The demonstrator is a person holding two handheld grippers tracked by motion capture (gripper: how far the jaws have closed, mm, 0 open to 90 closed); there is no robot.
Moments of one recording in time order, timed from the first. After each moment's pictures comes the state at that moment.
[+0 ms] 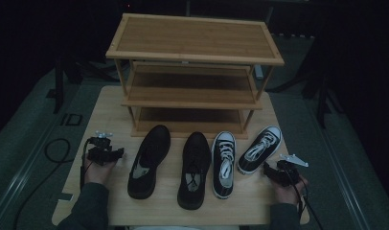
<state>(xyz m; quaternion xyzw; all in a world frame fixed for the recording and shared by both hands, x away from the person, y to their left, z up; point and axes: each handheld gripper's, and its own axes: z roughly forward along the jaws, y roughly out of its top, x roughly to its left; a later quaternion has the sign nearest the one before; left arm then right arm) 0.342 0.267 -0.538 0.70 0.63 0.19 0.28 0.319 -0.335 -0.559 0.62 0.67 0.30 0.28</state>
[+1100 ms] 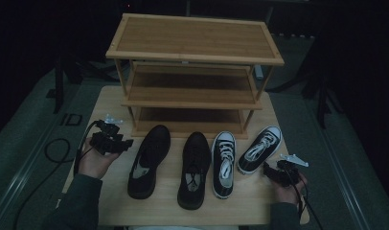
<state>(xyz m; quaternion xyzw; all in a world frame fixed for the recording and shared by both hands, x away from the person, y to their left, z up) 0.328 0.223 -0.435 0.79 0.52 0.16 0.28 0.319 -0.335 -0.559 0.63 0.66 0.29 0.28</state>
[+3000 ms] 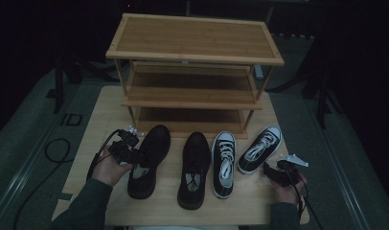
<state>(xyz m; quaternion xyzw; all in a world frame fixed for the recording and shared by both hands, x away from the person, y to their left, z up) 0.326 0.178 -0.459 0.84 0.48 0.10 0.21 0.319 -0.335 -0.559 0.63 0.66 0.29 0.28</state>
